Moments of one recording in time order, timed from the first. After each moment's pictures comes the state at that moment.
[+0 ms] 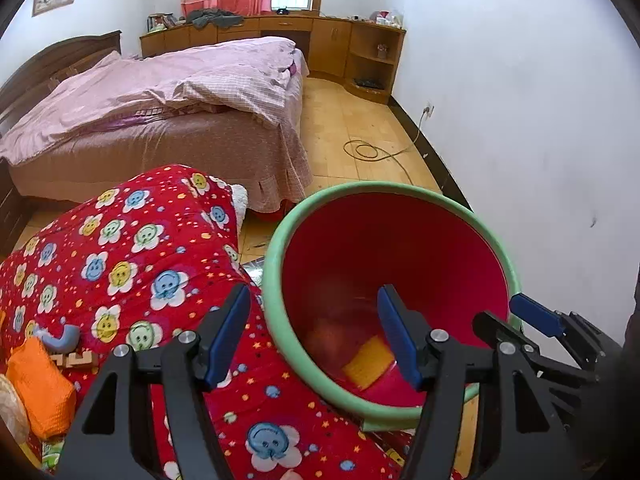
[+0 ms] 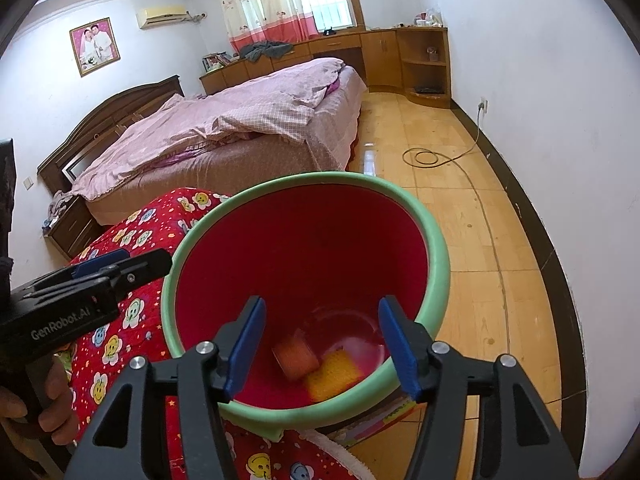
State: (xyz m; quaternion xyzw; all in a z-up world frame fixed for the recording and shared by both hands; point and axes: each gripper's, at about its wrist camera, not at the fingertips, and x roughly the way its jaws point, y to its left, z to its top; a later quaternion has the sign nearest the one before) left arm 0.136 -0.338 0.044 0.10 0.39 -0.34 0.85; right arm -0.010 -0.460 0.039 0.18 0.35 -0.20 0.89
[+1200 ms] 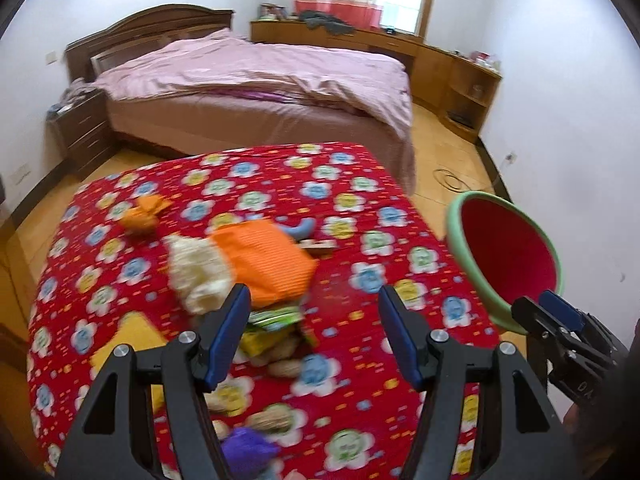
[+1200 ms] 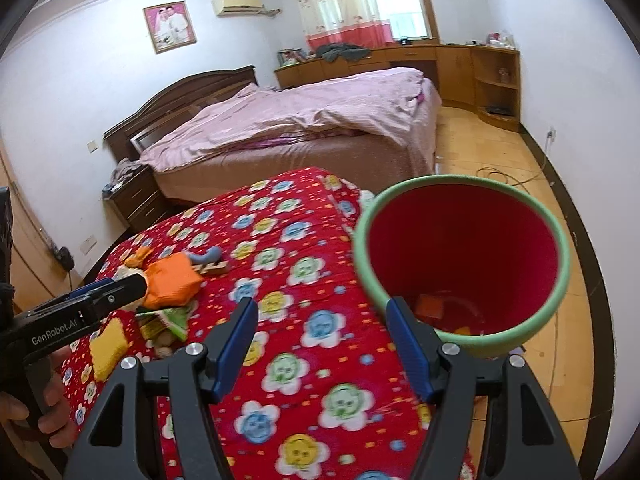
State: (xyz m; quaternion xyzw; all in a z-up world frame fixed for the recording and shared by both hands) left arm 0.104 -0.108 0.075 0.02 0.40 -0.18 0.90; right arm 0.000 -0.306 0.074 0.15 0.34 -0.08 0.92
